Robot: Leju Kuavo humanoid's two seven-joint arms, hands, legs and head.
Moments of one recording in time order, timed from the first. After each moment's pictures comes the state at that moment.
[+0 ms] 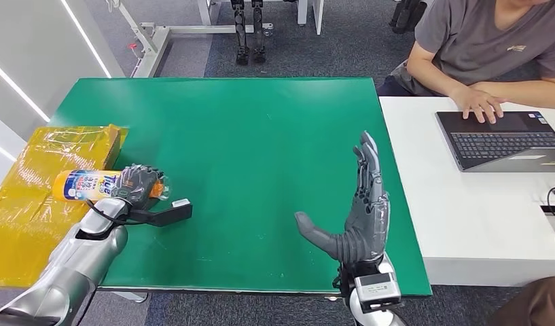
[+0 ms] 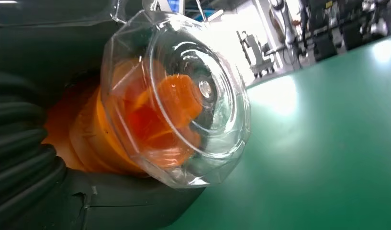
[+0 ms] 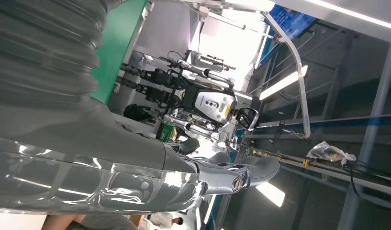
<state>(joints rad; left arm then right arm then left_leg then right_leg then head) -0.64 0.20 -0.38 -0.57 -1.35 0.40 -0.37 -0.11 0.13 0.51 -1.70 0.26 -0.40 -0.70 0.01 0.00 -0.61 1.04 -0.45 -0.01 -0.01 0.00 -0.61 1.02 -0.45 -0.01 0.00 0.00</state>
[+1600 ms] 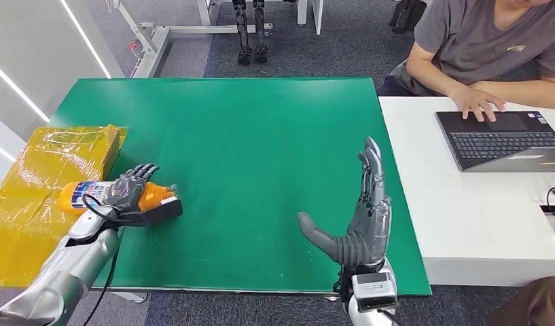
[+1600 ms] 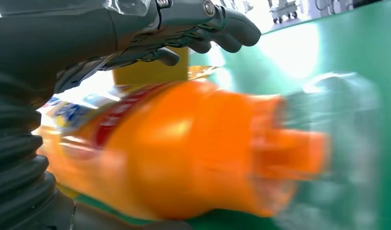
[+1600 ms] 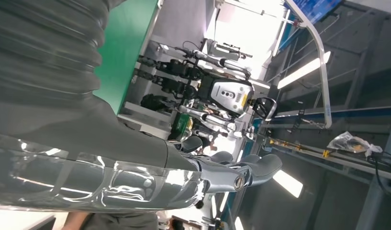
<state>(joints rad) -0.61 0.23 -0.32 -0.54 -1.18 0.34 -0.44 -0.07 0.14 0.50 -1.71 0.30 -0.43 -0.66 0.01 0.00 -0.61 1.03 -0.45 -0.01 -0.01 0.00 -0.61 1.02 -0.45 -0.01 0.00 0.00</state>
